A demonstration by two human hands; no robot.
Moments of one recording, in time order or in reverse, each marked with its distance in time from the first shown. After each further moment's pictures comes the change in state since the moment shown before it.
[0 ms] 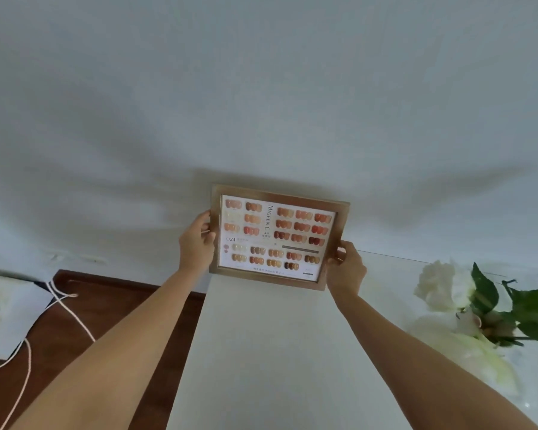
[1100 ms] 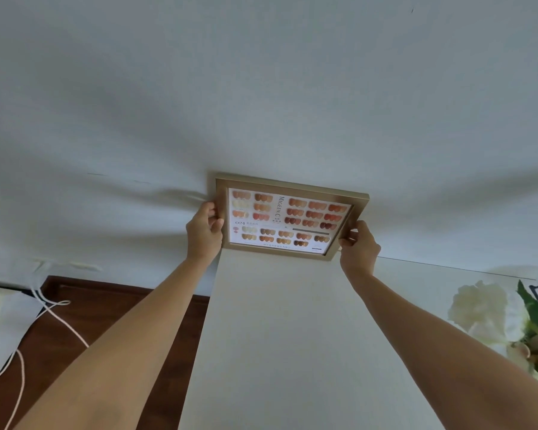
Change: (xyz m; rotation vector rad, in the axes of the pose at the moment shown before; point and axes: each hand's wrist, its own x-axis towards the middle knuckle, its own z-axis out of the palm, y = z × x) left_hand 0.073 -0.022 0.034 0.004 0.050 0.045; right_hand 0.080 -0.004 0.039 -0.007 0.020 -0.071
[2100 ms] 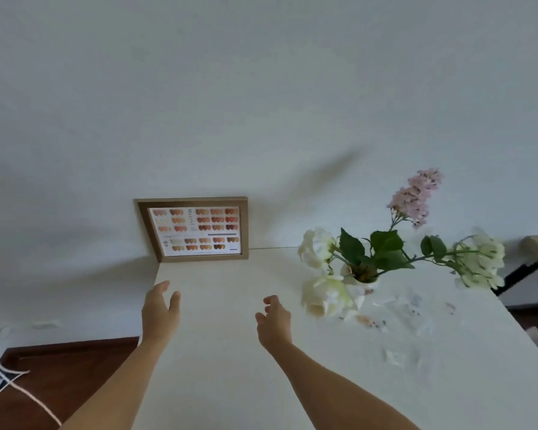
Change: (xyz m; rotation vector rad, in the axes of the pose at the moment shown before) left_hand -0.220 0.079 -0.001 0.176 -0.108 -0.105; right_hand -0.185 0.085 -0.121 -0.005 -0.333 0.155
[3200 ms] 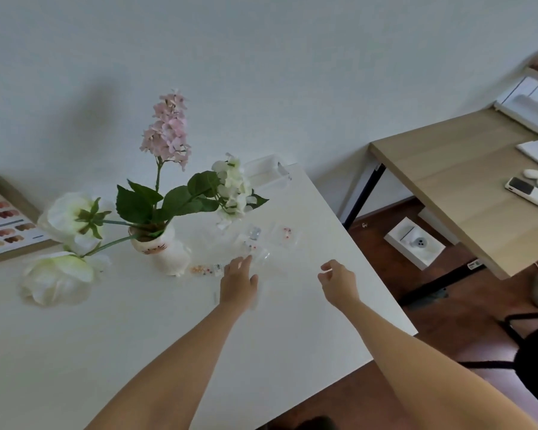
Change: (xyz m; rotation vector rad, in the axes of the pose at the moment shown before) left_hand -0.253 0.263 0.380 0.332 -0.666 0.355; right_hand -0.014 0.309 -0.417 -0.106 0.278 0.289
